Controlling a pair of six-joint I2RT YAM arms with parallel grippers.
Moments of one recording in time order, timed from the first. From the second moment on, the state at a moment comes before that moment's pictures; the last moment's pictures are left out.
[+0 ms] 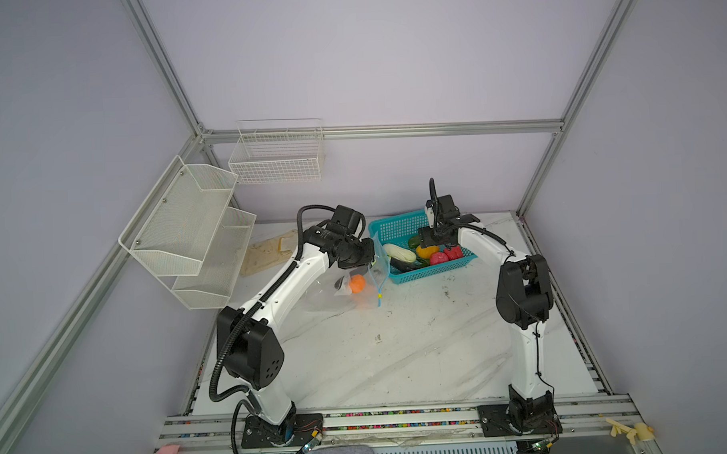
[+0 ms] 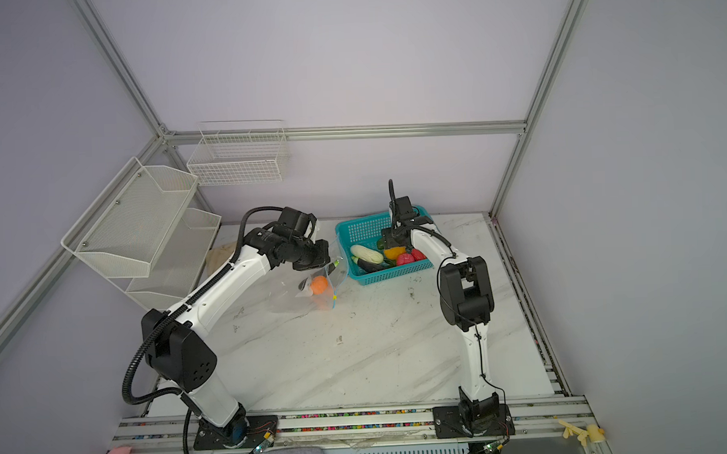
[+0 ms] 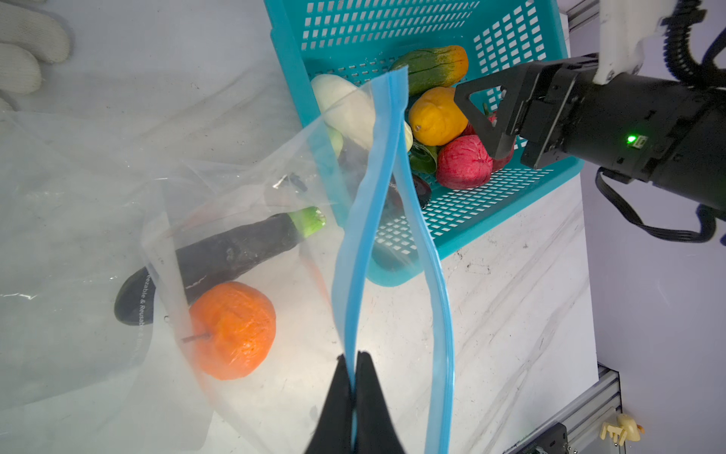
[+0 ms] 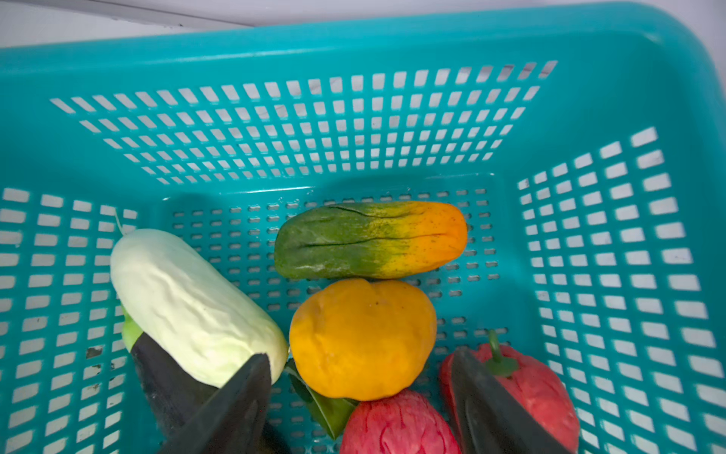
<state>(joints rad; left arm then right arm) -0.47 1.73 1.68 -0.88 0.16 -0.52 0.32 2.16 1.86 -0.61 0.05 0.09</state>
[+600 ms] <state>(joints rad) -0.47 1.73 1.68 -0.88 0.17 -0.52 0.33 2.25 1.88 -0.65 0.05 0.09</state>
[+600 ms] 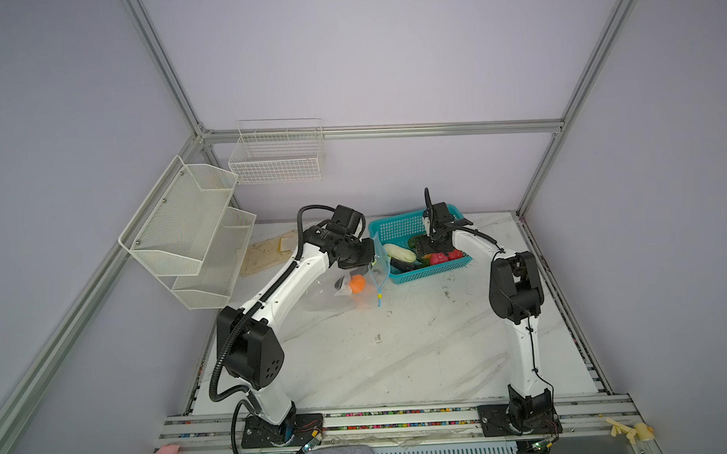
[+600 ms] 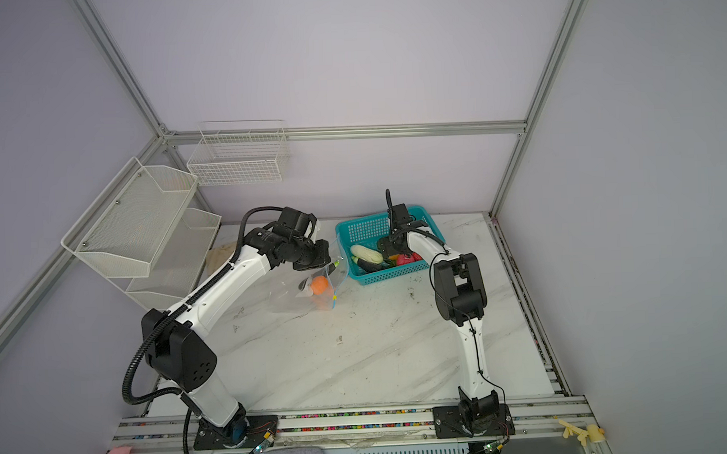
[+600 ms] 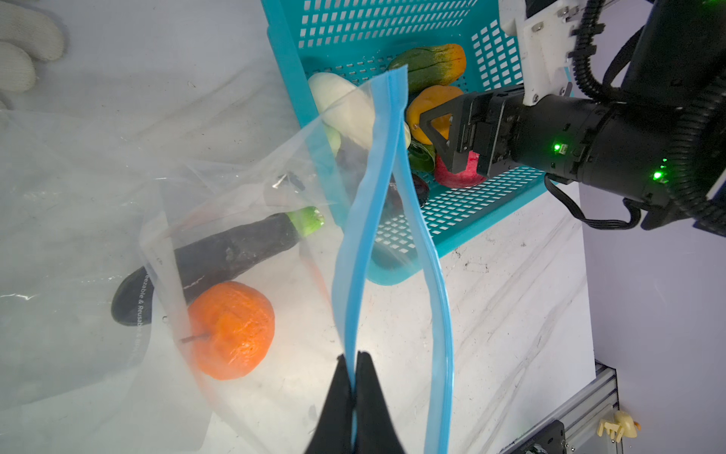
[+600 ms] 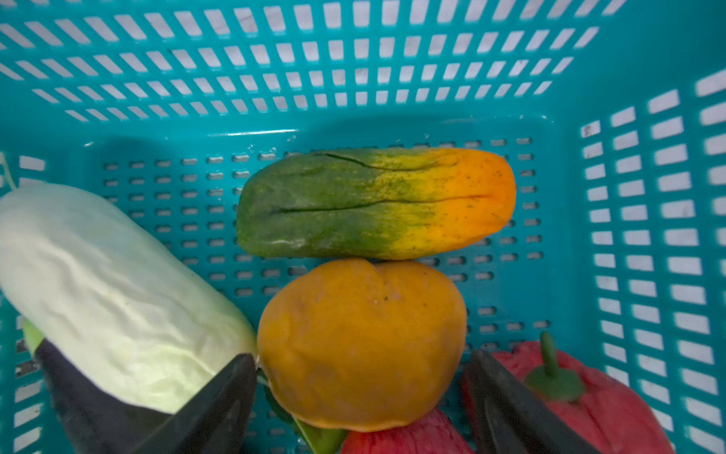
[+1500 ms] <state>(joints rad) -0.47 1.73 1.68 -0.88 0.17 -0.52 0.35 2.35 1.98 -0.63 0.10 0.10</state>
